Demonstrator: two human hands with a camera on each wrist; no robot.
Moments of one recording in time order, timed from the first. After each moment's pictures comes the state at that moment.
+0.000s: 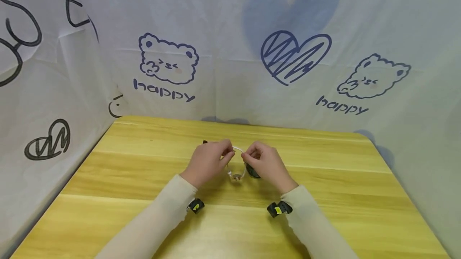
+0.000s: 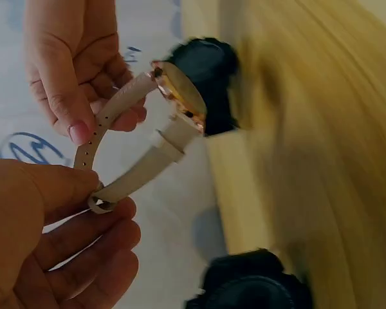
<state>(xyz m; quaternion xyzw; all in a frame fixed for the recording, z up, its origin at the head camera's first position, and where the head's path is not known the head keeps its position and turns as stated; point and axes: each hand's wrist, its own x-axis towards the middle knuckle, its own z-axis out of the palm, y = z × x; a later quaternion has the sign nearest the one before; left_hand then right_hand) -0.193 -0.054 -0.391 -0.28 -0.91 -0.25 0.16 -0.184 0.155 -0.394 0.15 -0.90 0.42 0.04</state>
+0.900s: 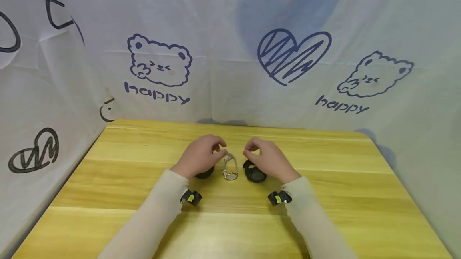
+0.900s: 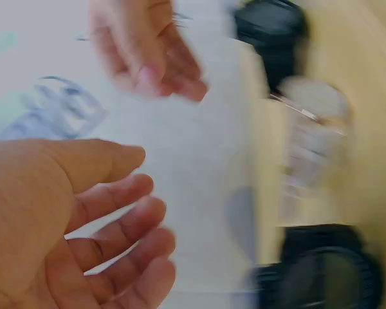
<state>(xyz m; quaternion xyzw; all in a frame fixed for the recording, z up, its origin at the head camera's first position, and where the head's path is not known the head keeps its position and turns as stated) -0.233 -0.066 -0.385 -0.23 -0.93 -0.27 0.03 -0.219 0.169 -0.387 0.17 -0.93 0.31 0.00</state>
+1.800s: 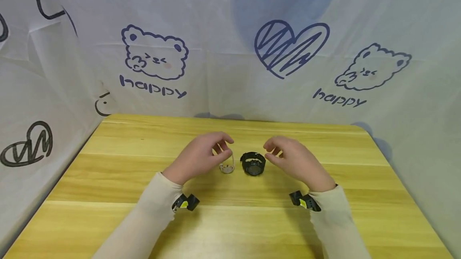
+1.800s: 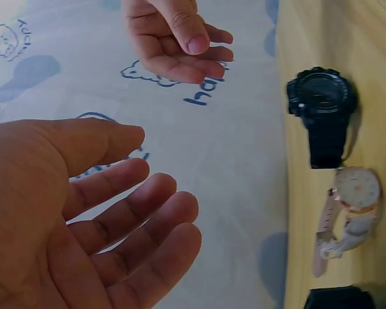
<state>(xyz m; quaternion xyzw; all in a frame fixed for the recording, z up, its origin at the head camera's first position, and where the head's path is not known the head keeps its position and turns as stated) -0.192 -0.062 -0.356 -0.29 -0.89 -0.35 0.01 -0.175 0.217 -0.348 0.20 -0.95 0.23 0.02</state>
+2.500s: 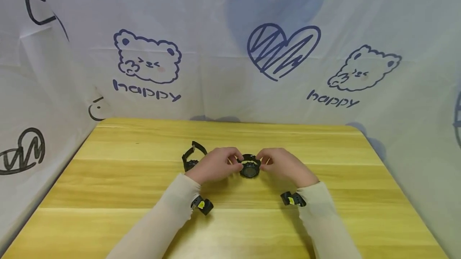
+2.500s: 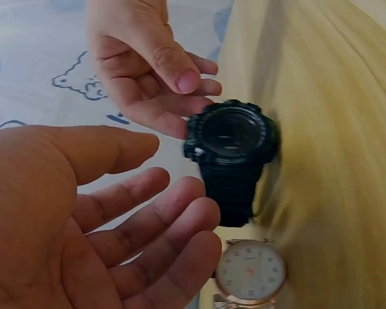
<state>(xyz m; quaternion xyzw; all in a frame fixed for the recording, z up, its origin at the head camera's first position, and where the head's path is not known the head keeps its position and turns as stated) -0.216 -0.017 -0.403 -0.28 -0.87 -0.38 -0.13 -0.202 0.226 -0.386 0.18 -0.95 0.23 -0.09</state>
